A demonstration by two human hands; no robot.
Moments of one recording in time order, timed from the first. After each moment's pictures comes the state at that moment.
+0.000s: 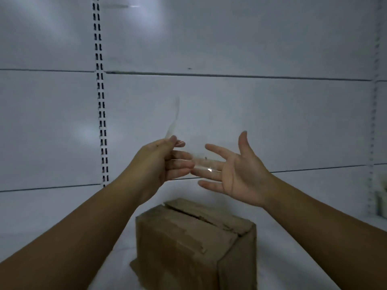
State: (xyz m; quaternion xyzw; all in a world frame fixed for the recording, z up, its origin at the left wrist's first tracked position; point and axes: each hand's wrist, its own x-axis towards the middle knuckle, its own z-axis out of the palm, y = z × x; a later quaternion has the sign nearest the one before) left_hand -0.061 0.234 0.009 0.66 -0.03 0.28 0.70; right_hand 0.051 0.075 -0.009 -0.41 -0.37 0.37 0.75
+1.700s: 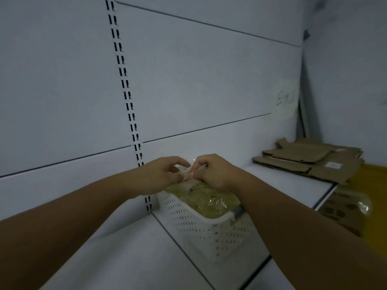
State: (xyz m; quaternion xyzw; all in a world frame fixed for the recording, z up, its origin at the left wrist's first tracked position) left_hand 0.455 -0.277 -0.086 0.93 -0.17 -0.01 0.33; right_hand 0.496 -0.453 -0.119 -0.87 -0.22 -0.06 0.44
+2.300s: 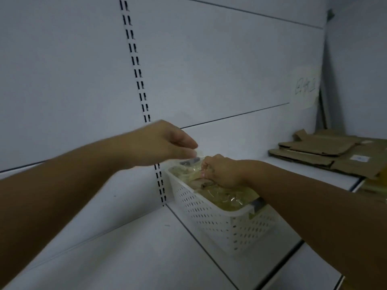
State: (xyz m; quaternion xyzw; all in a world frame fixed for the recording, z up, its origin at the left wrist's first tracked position) left_hand 0.429 -0.262 -0.035 0.95 -0.22 0.04 0.23; right_hand 0.502 -0.440 -0.122 -0.95 -0.24 0.03 0.18
